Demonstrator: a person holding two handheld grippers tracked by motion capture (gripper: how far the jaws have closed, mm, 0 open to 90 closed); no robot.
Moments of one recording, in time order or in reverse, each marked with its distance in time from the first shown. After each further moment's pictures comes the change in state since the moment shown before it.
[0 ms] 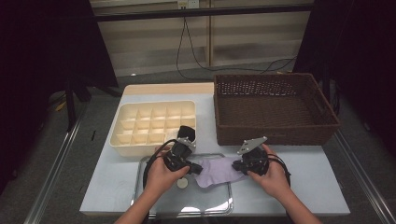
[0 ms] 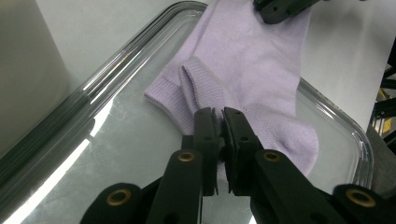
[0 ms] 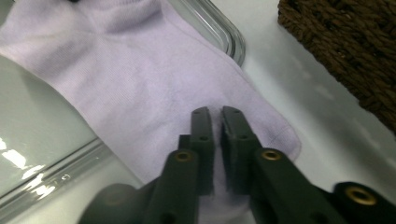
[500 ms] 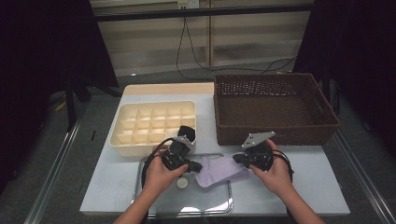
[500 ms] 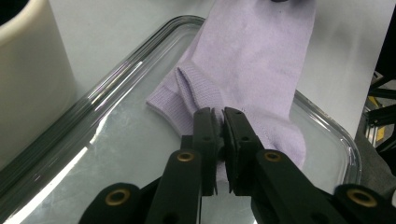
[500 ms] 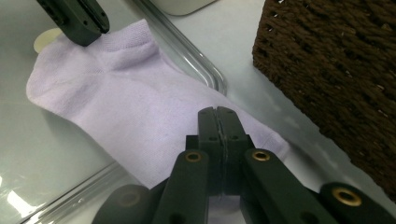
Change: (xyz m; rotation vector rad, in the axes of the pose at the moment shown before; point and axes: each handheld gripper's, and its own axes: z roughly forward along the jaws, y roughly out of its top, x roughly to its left) left arm 0.001 0.000 -0.008 -0.041 -0.010 -0.015; right arm -0.004 0.011 -0.020 -0.106 -0.025 0.025
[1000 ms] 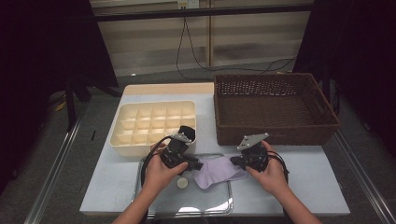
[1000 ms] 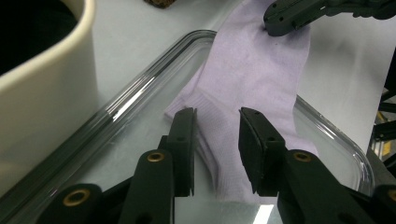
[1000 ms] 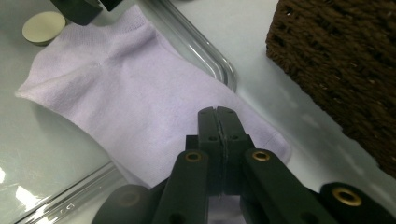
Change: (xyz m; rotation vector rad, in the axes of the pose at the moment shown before) left arm 0.008 0.002 0.003 -0.037 0.026 -0.013; right arm 0.001 -0.003 0.016 0.035 0.021 -0.012
